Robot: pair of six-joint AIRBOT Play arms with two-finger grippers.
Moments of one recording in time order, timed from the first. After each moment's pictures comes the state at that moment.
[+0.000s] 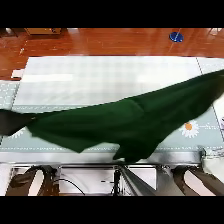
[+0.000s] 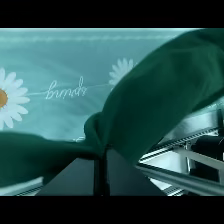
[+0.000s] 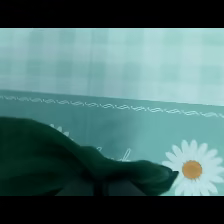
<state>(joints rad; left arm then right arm) 0.27 -0.54 1.07 0.84 -1.70 -1.53 -0.22 -1.06 1.64 -1.21 1.72 1.47</state>
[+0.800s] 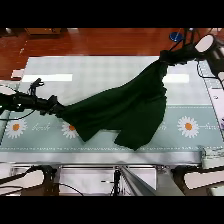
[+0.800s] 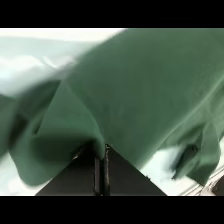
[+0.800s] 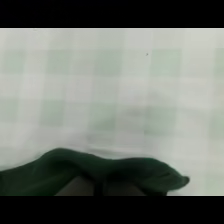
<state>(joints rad) 0.27 -1.37 0.84 0.79 -1.19 -1.18 0.01 -1.65 1.60 -1.22 0.93 1.47</state>
